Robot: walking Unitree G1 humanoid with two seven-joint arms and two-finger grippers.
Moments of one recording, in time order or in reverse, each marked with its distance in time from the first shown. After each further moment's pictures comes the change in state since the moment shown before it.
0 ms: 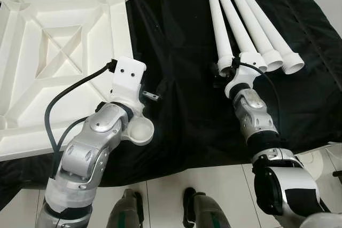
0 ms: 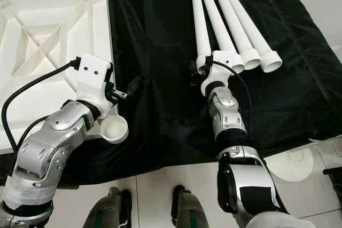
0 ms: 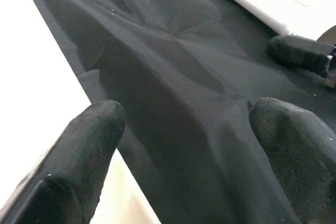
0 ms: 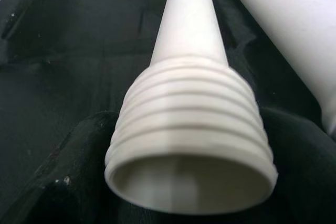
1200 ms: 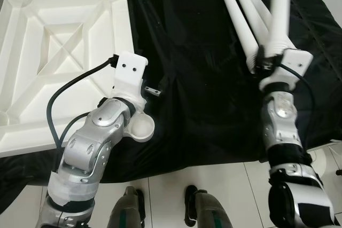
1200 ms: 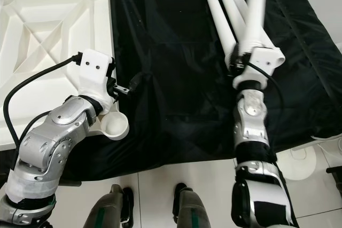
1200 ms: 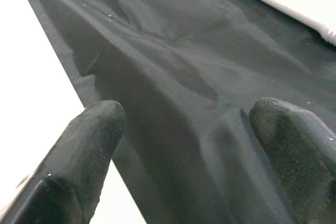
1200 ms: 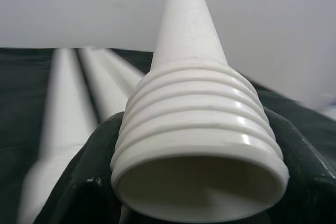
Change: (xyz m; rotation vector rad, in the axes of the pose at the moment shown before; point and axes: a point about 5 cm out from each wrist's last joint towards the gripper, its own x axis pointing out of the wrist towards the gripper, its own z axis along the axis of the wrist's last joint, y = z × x) left arm 0.009 -0.002 0.006 -0.018 -0.014 -0.019; right arm -0.060 -0.084 0.038 -0.197 -0.364 -0.462
